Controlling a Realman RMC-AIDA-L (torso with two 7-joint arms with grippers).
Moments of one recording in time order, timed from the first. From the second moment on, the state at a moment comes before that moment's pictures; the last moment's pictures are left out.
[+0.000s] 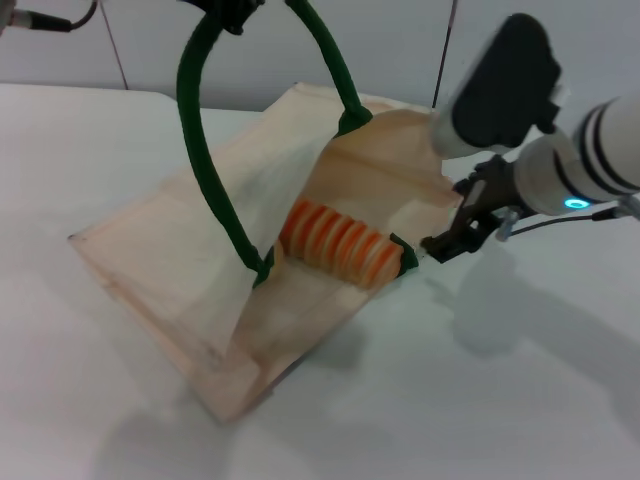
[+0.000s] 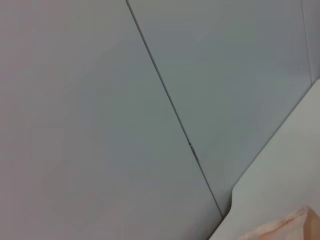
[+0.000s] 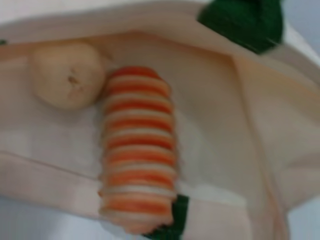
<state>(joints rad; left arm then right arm) -0.56 -2.03 1.34 2.01 -0.55 -1.43 0.53 0.74 2.03 -1.70 -1.18 -2.58 -1.11 2.50</state>
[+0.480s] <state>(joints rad) -0.55 -2.03 1.35 1.93 -0.58 -1.40 0.59 0.70 2.03 -1.62 -1.21 -2.65 -1.15 2.51</state>
